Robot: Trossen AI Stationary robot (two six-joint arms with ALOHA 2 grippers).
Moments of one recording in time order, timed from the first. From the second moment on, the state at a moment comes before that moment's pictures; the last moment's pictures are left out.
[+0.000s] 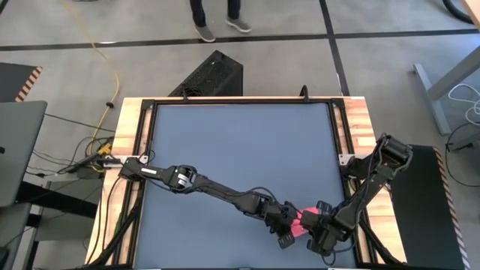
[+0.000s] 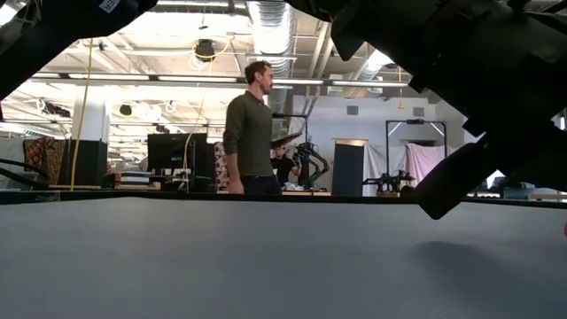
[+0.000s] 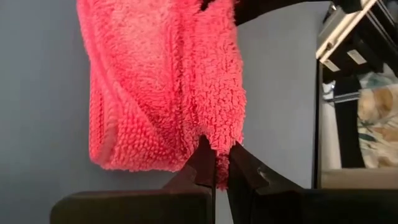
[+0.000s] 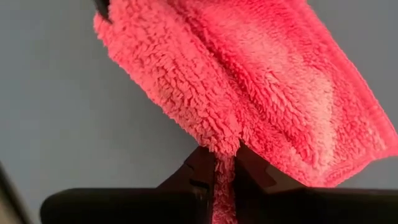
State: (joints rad) left arm -0.31 2.66 2.30 -0.35 0.14 -0.77; right arm 0.96 1.66 0.91 -0.65 0.11 1.34
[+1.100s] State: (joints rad) left arm -0.32 2.65 2.31 -0.46 0.17 -0.88; right arm 0.83 1.59 0.91 -0.62 -0.17 1.19
